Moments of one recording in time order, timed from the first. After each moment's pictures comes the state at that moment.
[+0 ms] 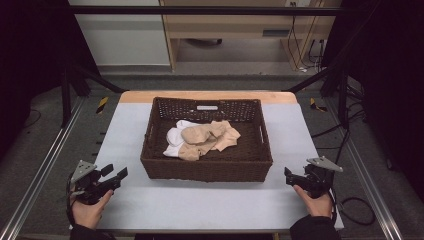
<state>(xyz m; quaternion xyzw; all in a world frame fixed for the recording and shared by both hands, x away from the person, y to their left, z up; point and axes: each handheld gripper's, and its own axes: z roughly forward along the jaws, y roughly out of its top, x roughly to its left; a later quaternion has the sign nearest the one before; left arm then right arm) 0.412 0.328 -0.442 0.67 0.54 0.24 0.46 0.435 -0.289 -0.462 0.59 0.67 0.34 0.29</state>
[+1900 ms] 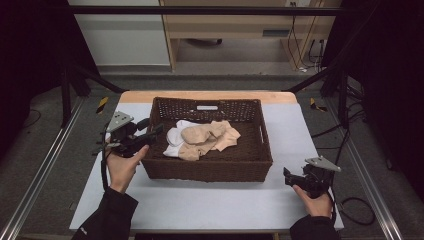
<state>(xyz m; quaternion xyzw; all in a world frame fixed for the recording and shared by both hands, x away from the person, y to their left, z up) 0.486 0.218 -0.336 0.69 0.45 0.25 0.51 0.436 -0.286 -0.463 0.58 0.68 0.34 0.29</state>
